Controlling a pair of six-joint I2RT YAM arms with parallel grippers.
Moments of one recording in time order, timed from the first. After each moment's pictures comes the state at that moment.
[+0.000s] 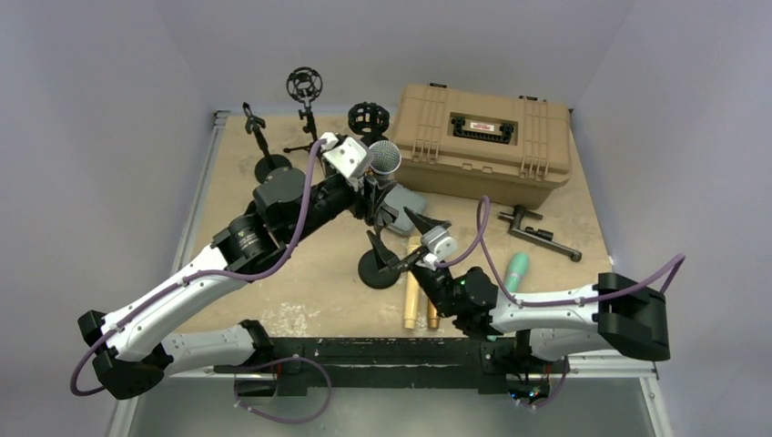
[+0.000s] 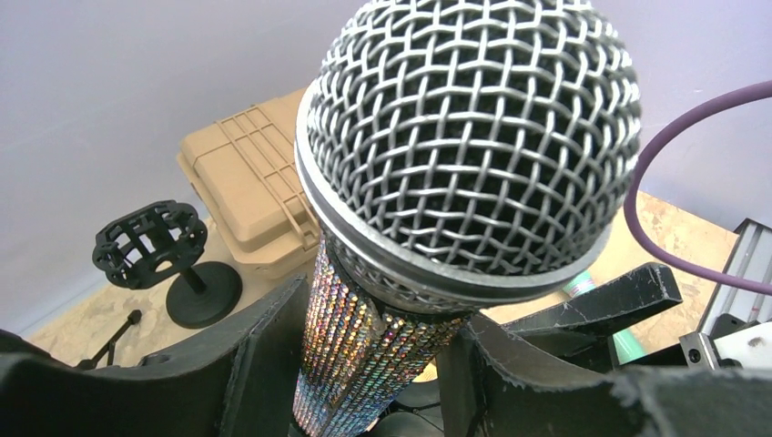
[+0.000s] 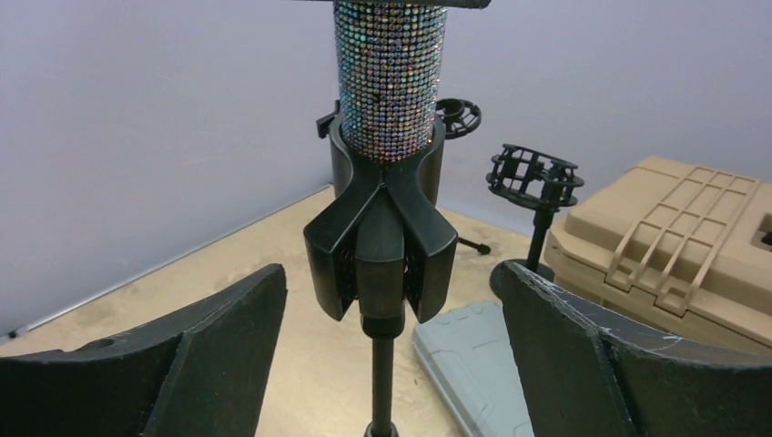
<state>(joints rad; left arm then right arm) -0.92 1.06 1.22 -0.17 -0.10 0.04 1.30 1.19 0.47 1.18 0.62 -0.28</state>
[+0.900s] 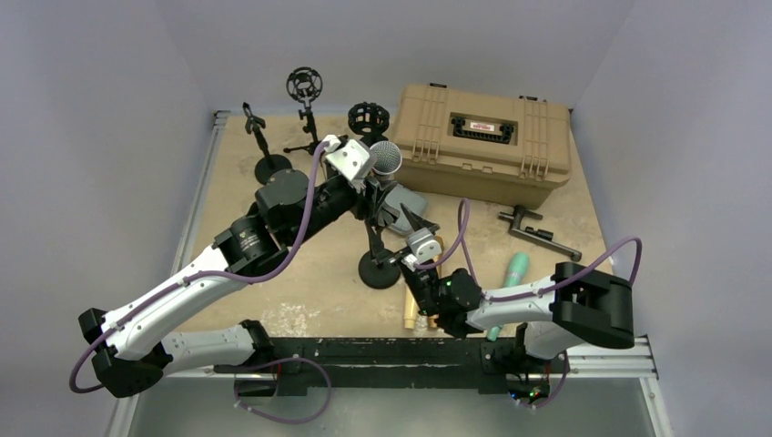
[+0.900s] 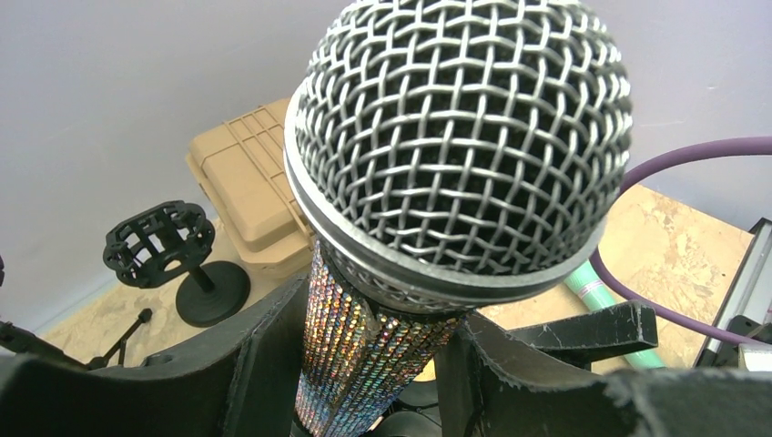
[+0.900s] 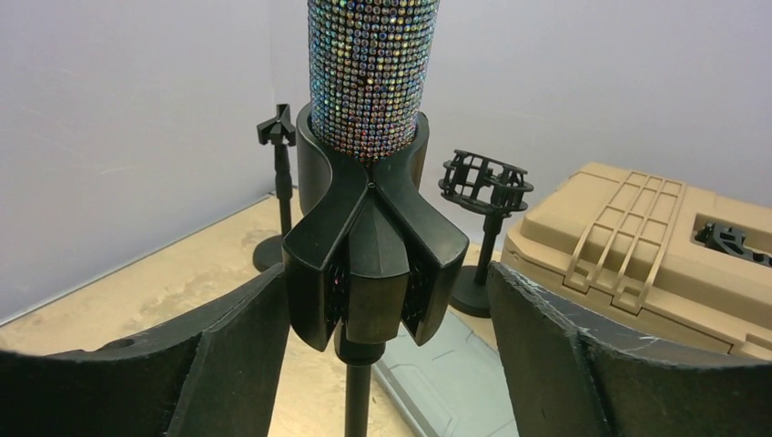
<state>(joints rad) -0.95 1.06 1.23 -0.17 -0.14 0.07 1.30 1.44 0.53 1.48 0.74 -0.46</state>
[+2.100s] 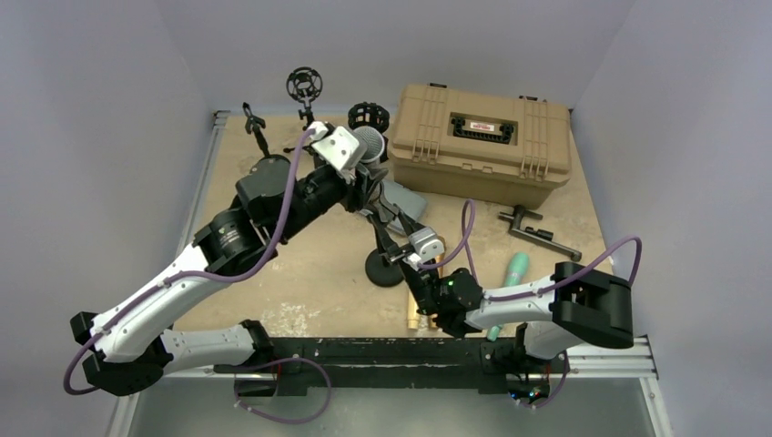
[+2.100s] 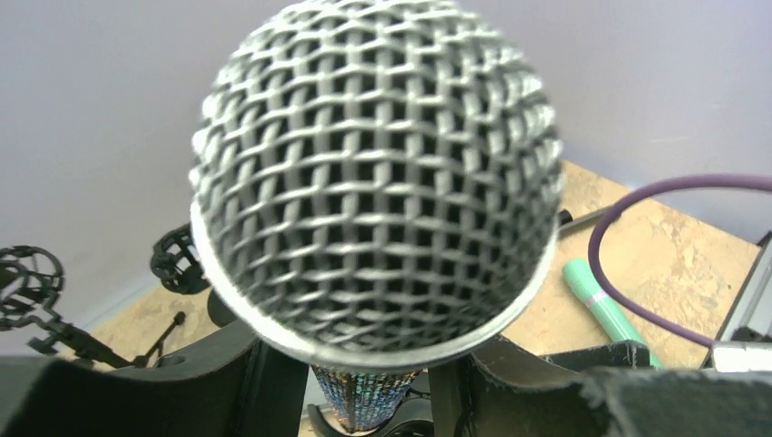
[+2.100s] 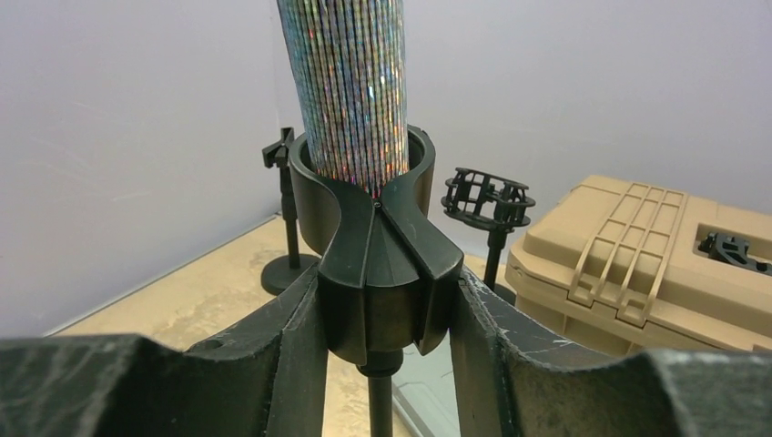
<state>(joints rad) -0.96 1.07 1.35 -0.28 -0.17 0.08 1.31 1.44 0.54 1.51 0.74 -0.46</state>
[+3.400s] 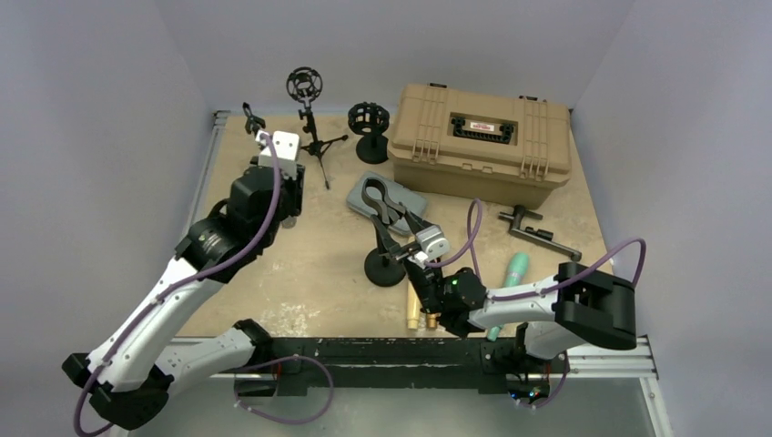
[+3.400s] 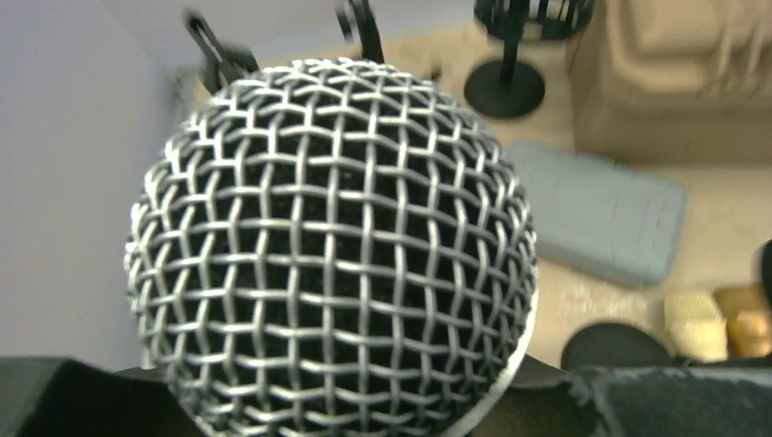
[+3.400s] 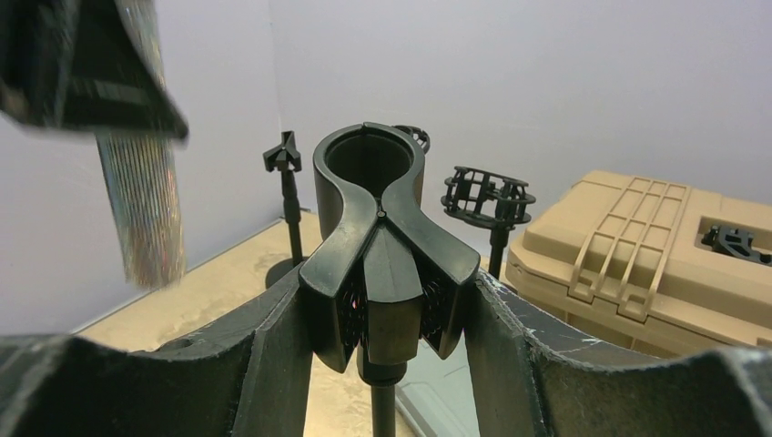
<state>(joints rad) -0.71 0.92 1.25 -0.63 -0.64 -0.04 1.29 1.43 0.52 1.52 0.72 -0.42</state>
